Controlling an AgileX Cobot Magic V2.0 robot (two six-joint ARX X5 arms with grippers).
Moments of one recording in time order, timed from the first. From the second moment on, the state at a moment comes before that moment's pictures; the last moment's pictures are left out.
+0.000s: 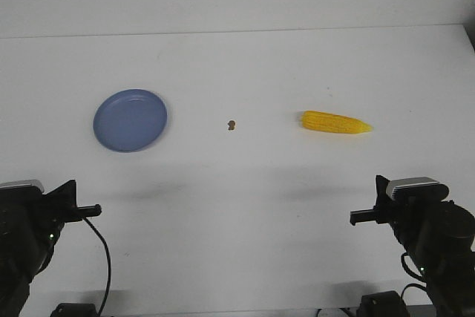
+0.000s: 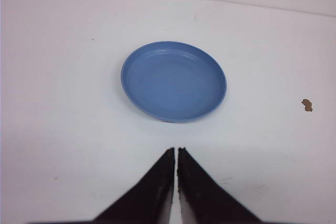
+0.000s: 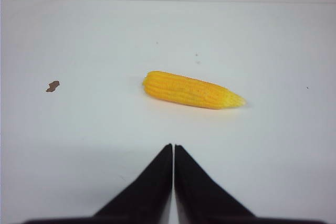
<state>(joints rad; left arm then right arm) -0.05 0.63 1.00 -0.72 0.00 -0.15 0.09 0.56 0.94 -0.82 -0.03 0.08</state>
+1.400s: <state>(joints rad) 0.12 1.60 1.42 -0.49 0.09 -0.24 0.09 0.56 0.94 -0.82 -0.03 0.08</state>
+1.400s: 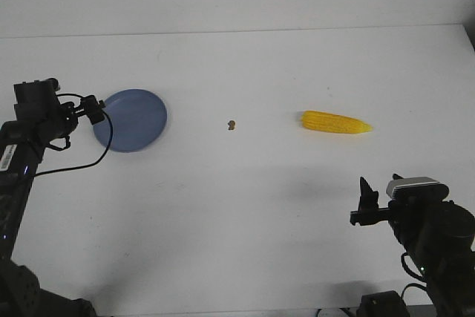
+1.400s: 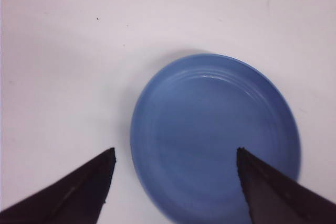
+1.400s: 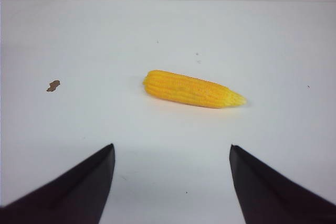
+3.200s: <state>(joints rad) 0.16 1.94 1.45 -0.44 0.12 -0.22 0.09 0.56 0.94 -0.82 -0.03 0.08</state>
